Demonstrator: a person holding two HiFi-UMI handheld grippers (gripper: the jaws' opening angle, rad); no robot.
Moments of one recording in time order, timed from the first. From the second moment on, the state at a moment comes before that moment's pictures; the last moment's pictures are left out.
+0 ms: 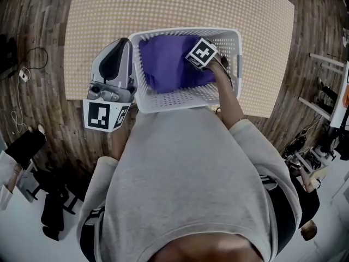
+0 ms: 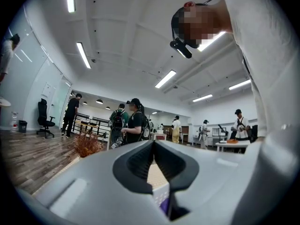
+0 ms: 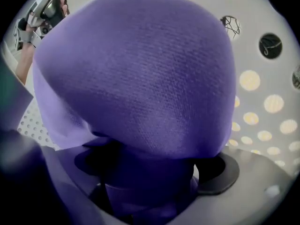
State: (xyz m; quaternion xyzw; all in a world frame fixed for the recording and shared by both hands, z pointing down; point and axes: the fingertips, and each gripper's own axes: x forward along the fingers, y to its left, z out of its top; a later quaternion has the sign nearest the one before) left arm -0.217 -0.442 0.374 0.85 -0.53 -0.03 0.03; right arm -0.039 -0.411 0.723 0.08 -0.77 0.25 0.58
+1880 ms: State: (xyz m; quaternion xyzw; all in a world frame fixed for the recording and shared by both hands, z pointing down) left arm -0.211 -0.399 0.343 0.82 -0.56 -0.07 0.00; right arm -0.082 -0.398 0.428 -0.06 -0.89 0.45 -0.10
